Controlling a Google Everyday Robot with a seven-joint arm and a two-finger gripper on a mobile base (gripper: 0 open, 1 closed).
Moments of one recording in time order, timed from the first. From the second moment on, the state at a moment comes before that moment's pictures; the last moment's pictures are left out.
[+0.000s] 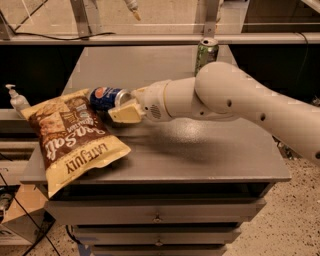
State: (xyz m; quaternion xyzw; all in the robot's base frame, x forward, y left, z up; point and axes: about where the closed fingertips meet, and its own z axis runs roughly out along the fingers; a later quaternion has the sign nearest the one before) arm 0.565 0.084 0.867 -0.43 0.71 0.31 0.45
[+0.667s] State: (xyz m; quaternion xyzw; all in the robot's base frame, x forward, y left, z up) arm 0.560 0.093 0.860 -0.44 0.72 0.32 0.44
